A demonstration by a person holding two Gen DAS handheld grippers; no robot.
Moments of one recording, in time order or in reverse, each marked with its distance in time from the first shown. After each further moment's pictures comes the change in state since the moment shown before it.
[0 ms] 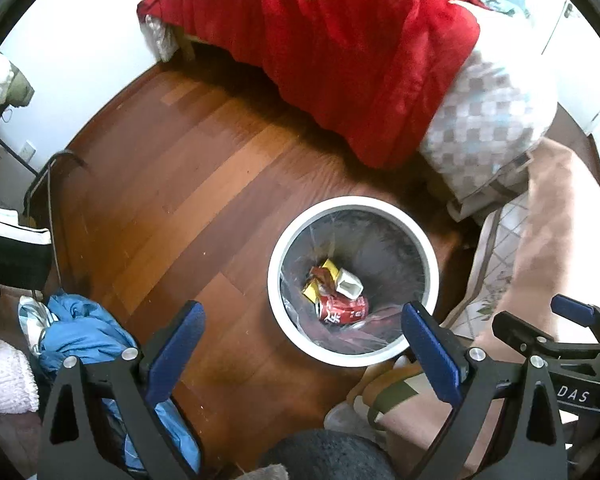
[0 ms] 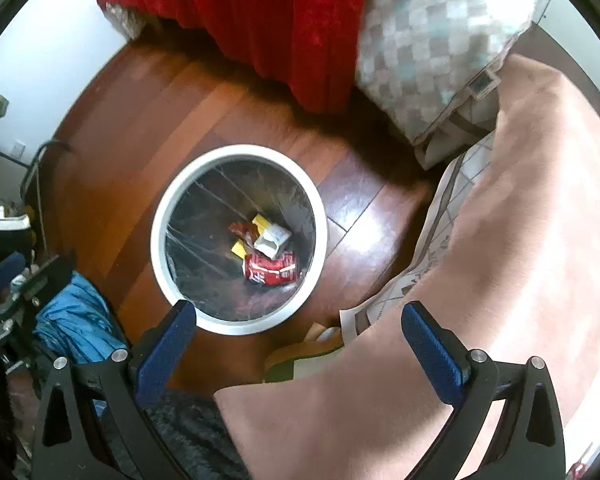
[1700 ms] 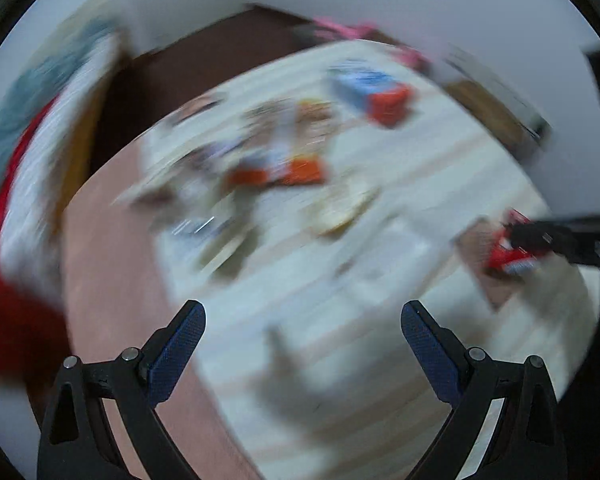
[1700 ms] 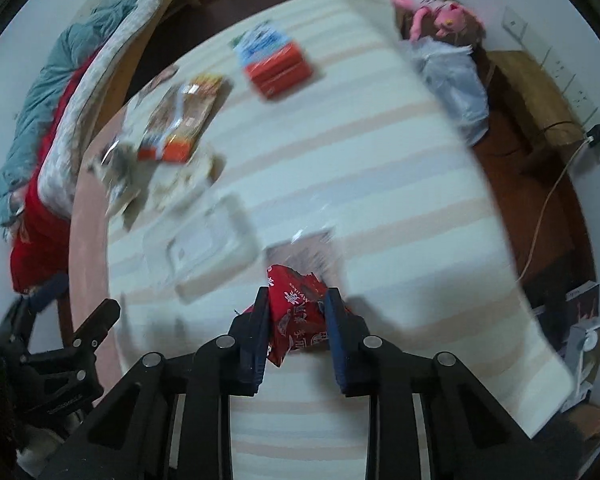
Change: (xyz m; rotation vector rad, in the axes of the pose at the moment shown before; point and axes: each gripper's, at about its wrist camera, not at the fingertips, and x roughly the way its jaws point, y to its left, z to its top) left arm -0.088 -0.533 -0.199 1.245 -0.068 -0.382; right arm -0.155 -0.471 -0.360 0.951 -0.223 0.007
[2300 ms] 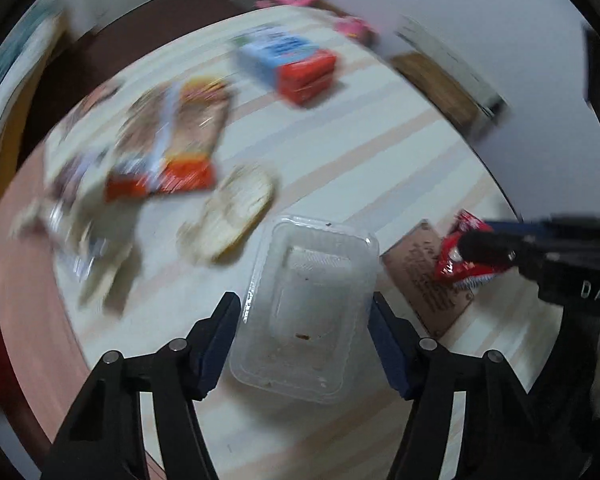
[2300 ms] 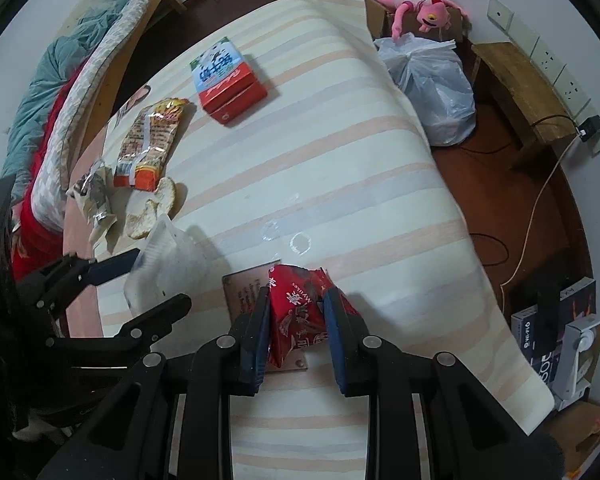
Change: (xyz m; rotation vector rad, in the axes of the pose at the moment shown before) left arm 0.033 -0.021 0.016 -0.079 0.107 -0.162; right arm 0.000 -0.026 0.016 0.031 0.022 0.006
